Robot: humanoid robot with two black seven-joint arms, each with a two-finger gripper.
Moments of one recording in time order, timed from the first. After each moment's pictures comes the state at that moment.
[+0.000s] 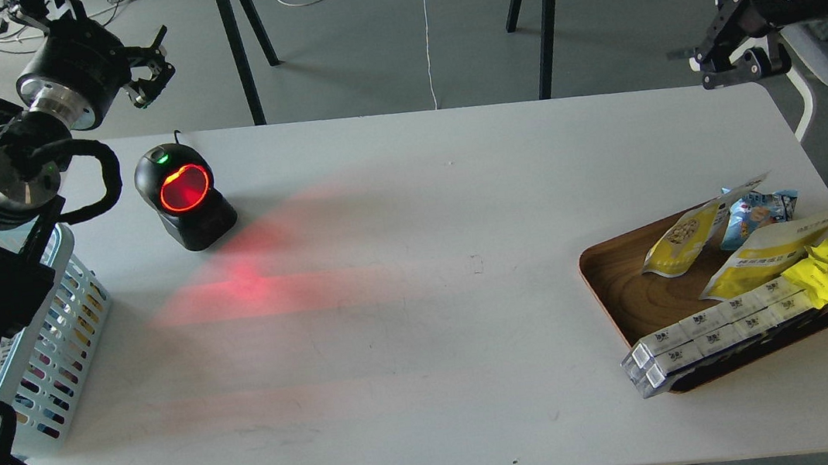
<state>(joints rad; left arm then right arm) -0.86 0.39 -0.97 -0.77 -0.01 -0.19 0.00 2.40 -0.81 -0.84 1.73 0.91 -0.37 -0.34</state>
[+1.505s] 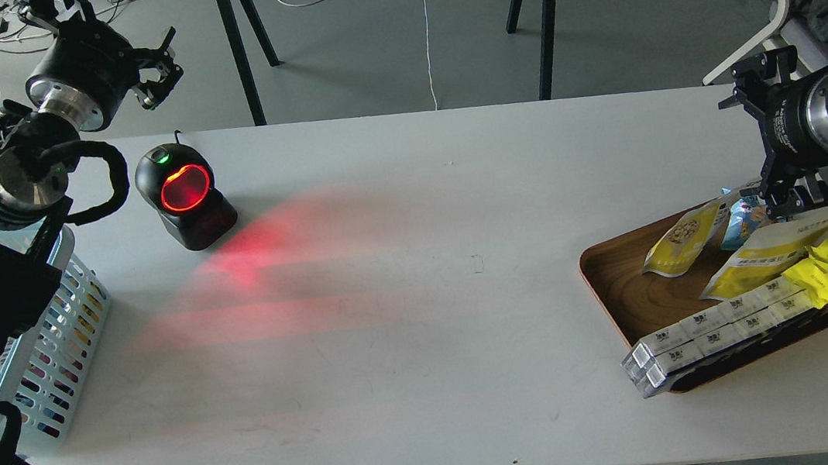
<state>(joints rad) -0.86 0.38 -0.97 -0.77 -0.01 -0.19 0.00 2.02 -0.87 -0.84 1.73 0.71 -0.48 -0.34</state>
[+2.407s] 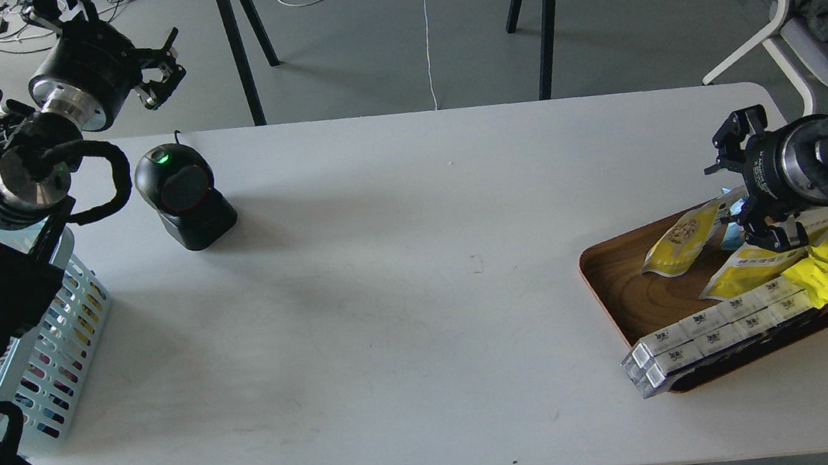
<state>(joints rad) -0.86 0.38 -0.96 -0.78 -0.01 -0.18 0.00 1.87 -0.84 -0.77 1.72 0.64 -0.49 -0.34</state>
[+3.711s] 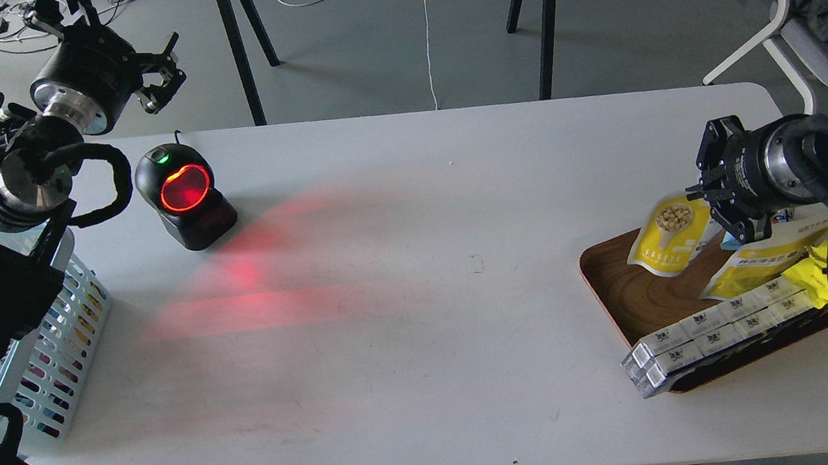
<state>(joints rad) -0.86 0.38 -0.96 -0.77 -0.01 -0.18 0.00 1.77 -0.89 -0.59 1.71 0.62 -0.49 -0.36</state>
